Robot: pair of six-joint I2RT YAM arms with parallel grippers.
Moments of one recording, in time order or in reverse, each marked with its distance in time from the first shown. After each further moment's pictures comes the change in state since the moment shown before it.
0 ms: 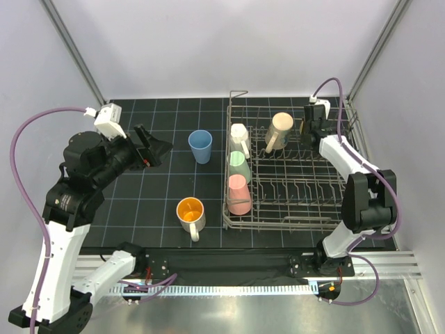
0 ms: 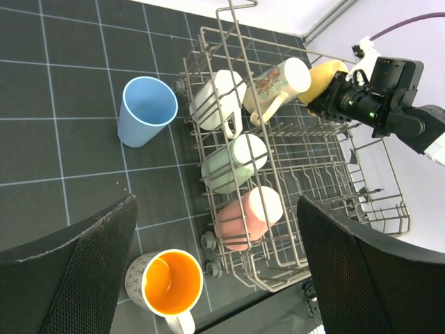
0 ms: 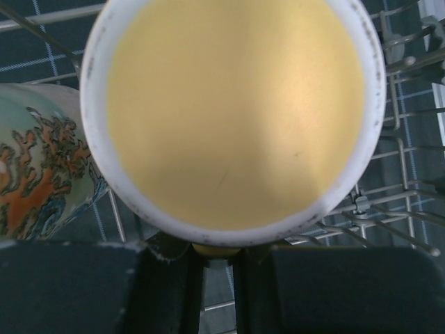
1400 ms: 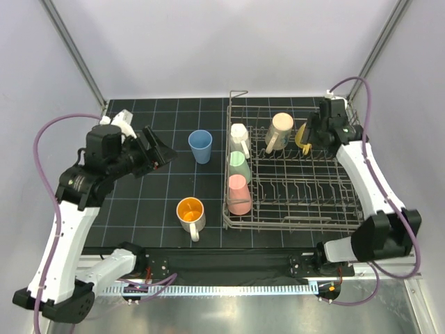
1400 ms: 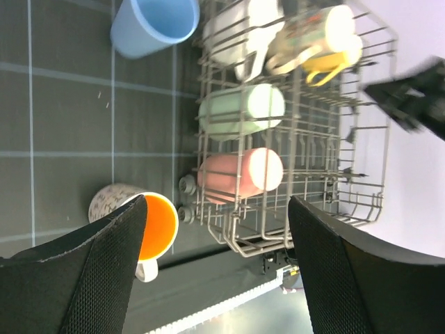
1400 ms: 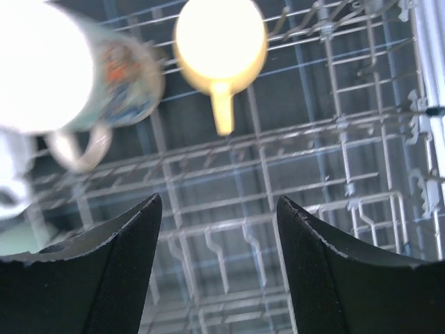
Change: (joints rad) left arm 0.000 0.092 0.013 -0.179 0.021 -0.205; right arm -0.002 -0.212 0.114 -0.377 -0.102 0.084
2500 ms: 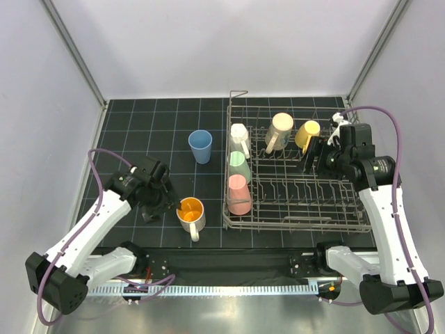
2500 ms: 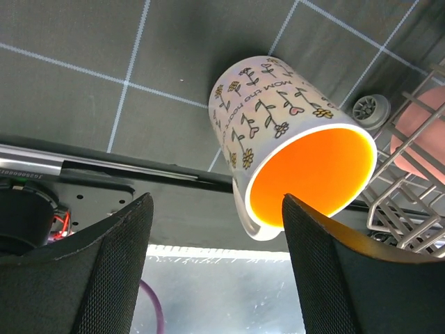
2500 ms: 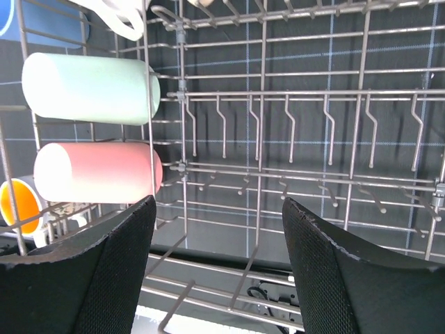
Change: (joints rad) left arm -0.179 0.063 -0.460 -0.189 -0.176 -0.251; right arm 0.000 -0.417 -0.047 -0.367 -0.394 0.034
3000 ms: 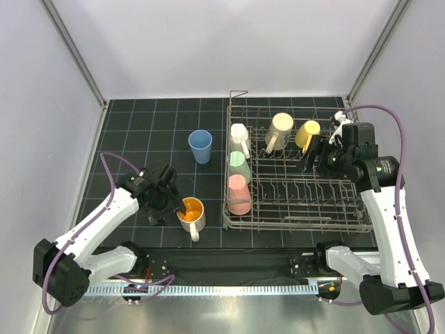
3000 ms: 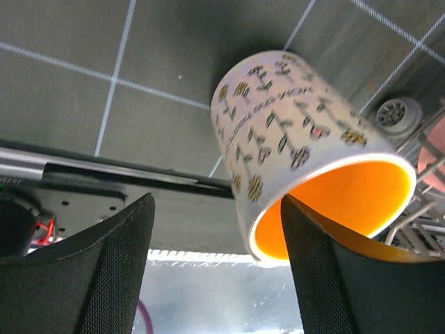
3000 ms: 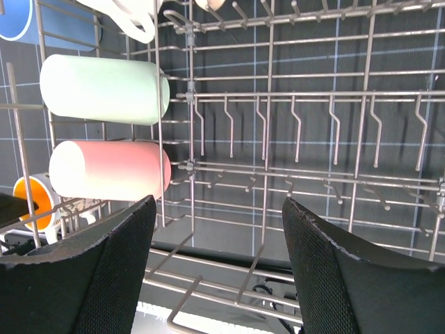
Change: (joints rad) left arm -0.036 0.053 -0.088 0.078 0.022 -0.045; right arm 0.000 0.005 0.044 -0.020 -0.013 0.012
